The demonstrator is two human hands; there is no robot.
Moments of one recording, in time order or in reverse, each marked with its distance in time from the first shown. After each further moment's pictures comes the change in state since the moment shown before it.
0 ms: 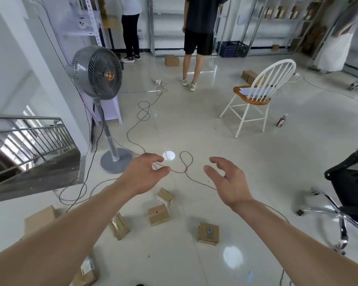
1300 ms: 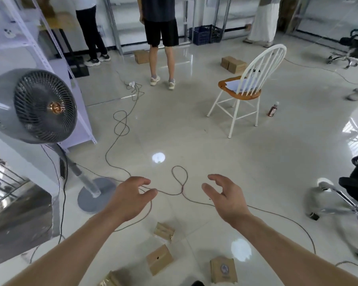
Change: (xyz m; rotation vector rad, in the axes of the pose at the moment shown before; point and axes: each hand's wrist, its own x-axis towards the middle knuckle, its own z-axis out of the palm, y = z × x) left_hand 0.300 -0.041 0.003 0.017 -0.162 -0.030; right_hand 0.263 0.036 0.047 -0.015 0.036 0.211
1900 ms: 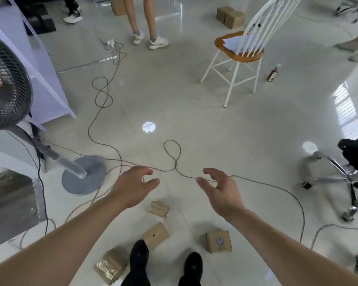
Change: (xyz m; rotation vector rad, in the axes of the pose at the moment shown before) left_hand 0.104 -0.021 0.048 0.106 -0.202 -0.052; right_hand 0.074 0.046 0.044 -0.034 -0.031 0.134
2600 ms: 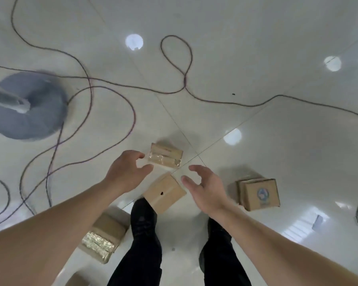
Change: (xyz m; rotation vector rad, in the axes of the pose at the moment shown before) left_hand 0.225 -0.319 0.271 0.101 -0.306 -0.246; right_hand 0.129 0.308 0.342 -0.028 -0.296 0.402
